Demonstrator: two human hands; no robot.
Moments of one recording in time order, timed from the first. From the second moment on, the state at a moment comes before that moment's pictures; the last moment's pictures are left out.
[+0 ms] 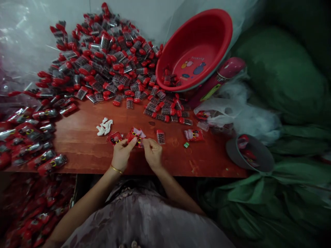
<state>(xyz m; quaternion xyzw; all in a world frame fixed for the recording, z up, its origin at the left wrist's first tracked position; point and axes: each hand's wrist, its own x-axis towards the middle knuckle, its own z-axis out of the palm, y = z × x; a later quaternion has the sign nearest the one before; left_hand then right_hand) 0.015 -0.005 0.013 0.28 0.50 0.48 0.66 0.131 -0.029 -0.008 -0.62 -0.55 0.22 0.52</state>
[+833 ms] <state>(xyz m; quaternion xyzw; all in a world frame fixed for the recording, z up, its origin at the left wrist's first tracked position) 0.008 0.002 0.024 0.33 0.47 0.40 0.71 0.191 -0.072 0.030 -0.58 -0.54 0.39 0.47</state>
